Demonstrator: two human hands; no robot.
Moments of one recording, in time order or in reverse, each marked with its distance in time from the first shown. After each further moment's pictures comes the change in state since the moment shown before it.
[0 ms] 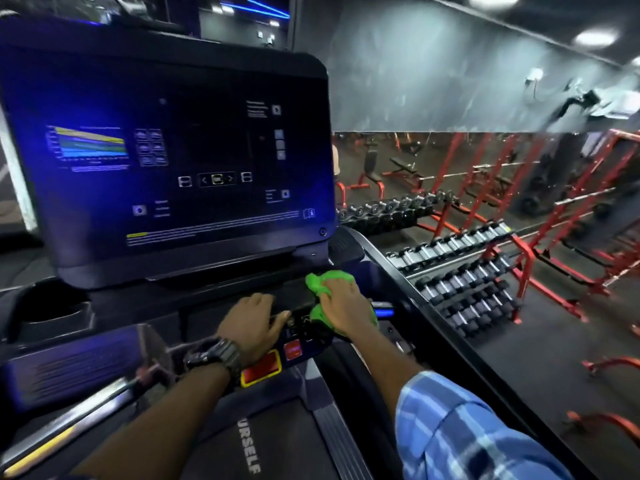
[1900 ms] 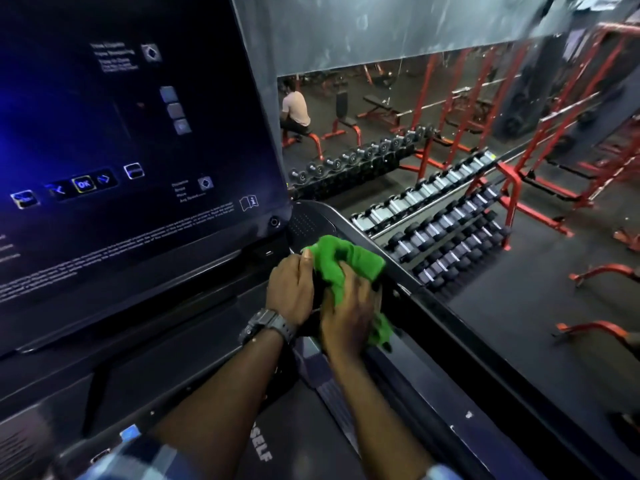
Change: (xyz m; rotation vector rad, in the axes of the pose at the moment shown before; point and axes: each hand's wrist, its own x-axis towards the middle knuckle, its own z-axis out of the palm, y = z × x) left_hand 0.147 0.101 0.078 -0.558 0.134 -0.059; right_hand 0.016 0.055 0.047 0.144 0.698 0.324
